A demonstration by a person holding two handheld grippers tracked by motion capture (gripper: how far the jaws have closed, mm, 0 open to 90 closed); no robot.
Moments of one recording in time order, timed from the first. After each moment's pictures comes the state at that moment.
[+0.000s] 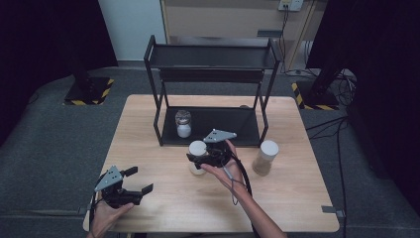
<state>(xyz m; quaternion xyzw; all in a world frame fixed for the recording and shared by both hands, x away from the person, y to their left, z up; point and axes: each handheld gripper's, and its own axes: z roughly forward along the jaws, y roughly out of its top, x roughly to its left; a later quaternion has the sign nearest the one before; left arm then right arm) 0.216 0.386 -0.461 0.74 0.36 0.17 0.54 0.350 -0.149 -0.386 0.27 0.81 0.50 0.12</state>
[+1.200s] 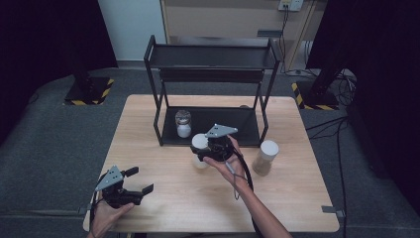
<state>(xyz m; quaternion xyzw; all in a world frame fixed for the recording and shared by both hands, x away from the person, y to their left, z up) 0.218 0.386 -0.461 0.74 0.36 0.17 0.54 0.356 -0.151 -0.369 0.27 0.81 0.49 0.15</state>
